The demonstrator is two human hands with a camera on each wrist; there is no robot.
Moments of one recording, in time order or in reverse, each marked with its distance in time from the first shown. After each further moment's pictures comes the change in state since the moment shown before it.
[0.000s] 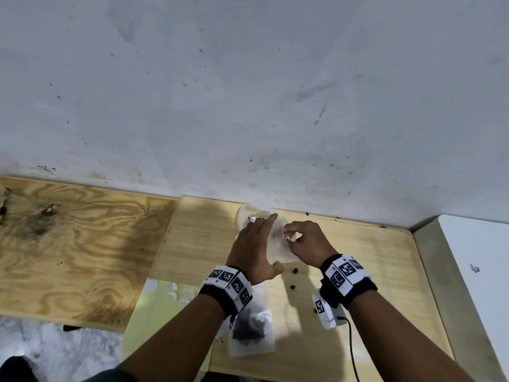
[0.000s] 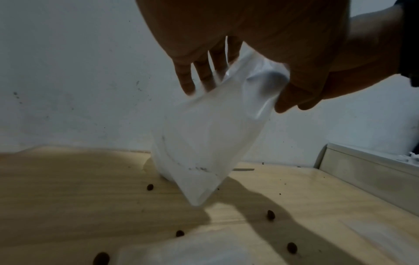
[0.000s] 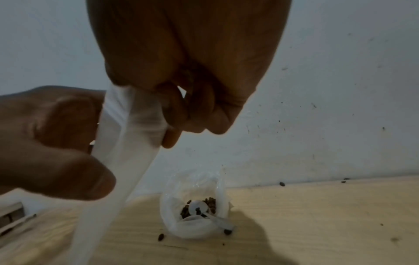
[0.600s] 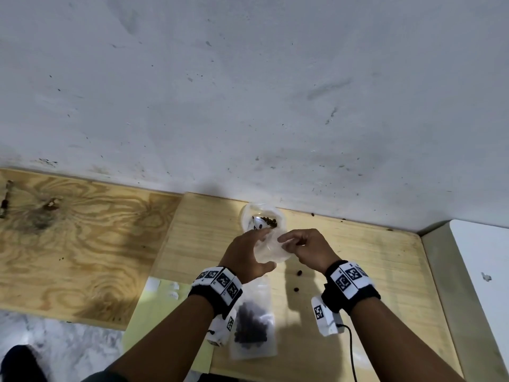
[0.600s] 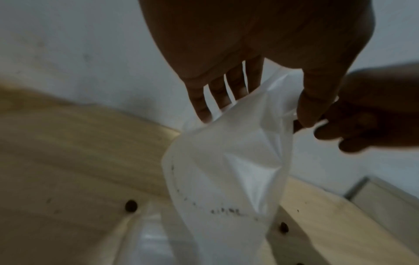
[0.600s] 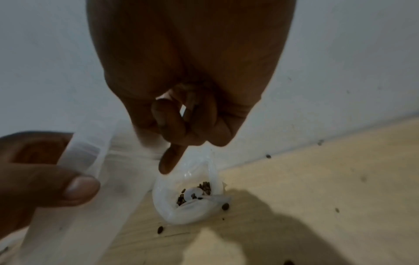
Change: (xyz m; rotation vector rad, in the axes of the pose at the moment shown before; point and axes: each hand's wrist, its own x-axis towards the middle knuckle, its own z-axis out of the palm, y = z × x) left_hand -0.003 -0.036 0.003 -0.212 -0.060 -0.145; right_hand 0.009 0.014 0.013 0.231 -0.115 0.249
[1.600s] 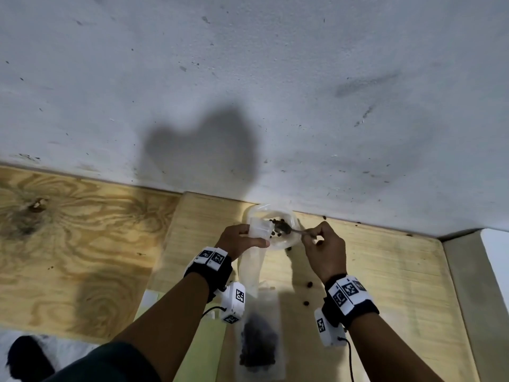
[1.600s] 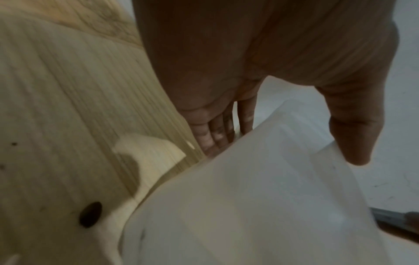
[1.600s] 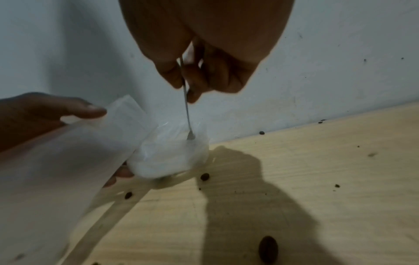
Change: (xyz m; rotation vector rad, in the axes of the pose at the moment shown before) left_hand 0.075 -0.052 -0.019 -0.498 -0.133 -0.604; right_hand 0.049 0.030 0.015 -0.082 0.522 0.007
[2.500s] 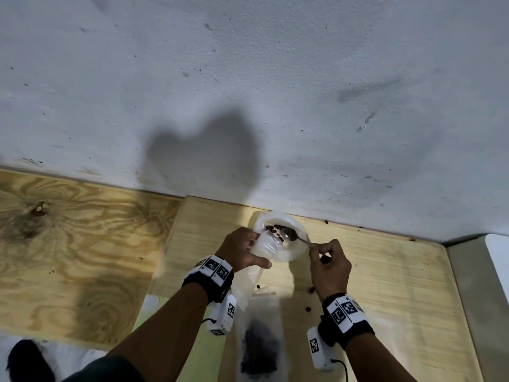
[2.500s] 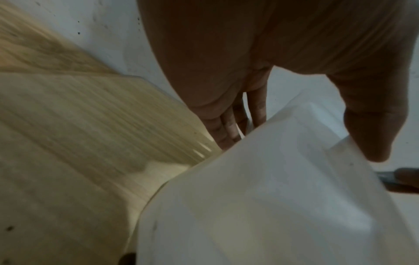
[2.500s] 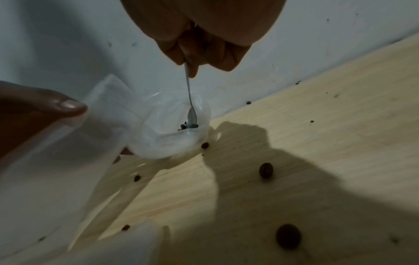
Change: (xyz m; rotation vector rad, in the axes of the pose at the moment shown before) left_hand -0.004 -0.005 -0.002 0.296 -0.033 0.221; right_hand -0.022 0.016 0.009 0.248 0.180 0.050
